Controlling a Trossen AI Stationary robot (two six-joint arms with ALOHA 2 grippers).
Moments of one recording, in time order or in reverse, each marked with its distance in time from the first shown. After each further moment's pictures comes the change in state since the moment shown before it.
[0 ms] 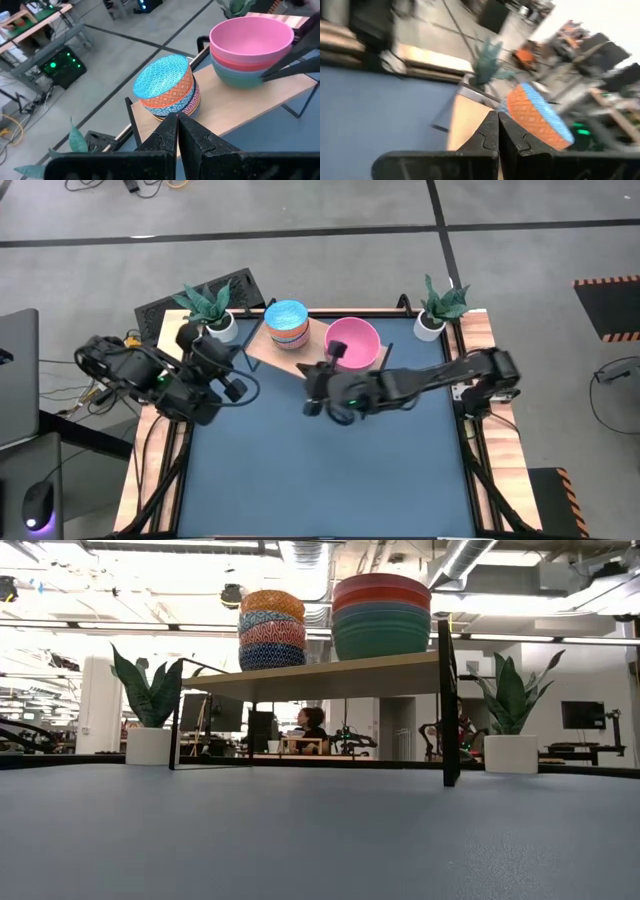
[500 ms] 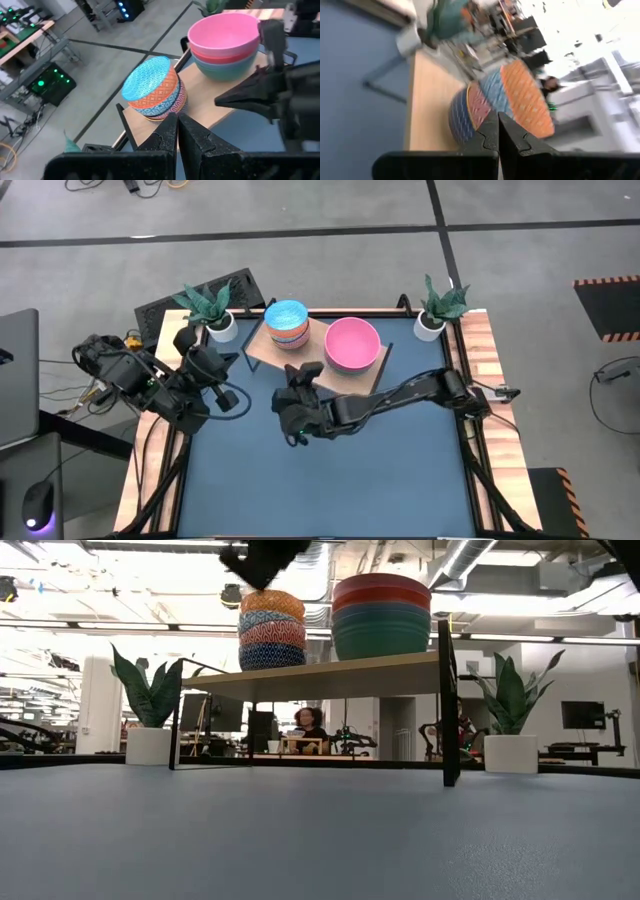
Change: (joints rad) left arm -0.085 -0.019 -0.001 0.000 0.007 0.080; right arm 0.031 0.409 0.343 -0.098 0.467 -0.198
